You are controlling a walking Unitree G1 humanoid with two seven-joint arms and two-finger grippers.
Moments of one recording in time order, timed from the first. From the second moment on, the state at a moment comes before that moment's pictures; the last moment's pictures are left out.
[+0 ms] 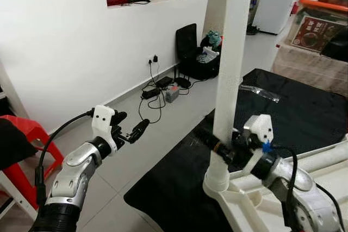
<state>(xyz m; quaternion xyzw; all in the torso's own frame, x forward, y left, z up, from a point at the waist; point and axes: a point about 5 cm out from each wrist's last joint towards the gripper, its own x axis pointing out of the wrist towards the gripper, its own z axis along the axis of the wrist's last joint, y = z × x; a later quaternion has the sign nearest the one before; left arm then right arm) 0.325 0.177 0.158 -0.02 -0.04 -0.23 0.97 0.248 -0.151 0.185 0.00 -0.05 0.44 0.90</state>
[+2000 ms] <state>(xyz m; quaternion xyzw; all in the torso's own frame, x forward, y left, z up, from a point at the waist) 0.332 0.194 0.146 -0.05 0.00 -0.16 0.99 0.259 -0.189 0.171 -0.02 -0.02 -0.12 0.99</state>
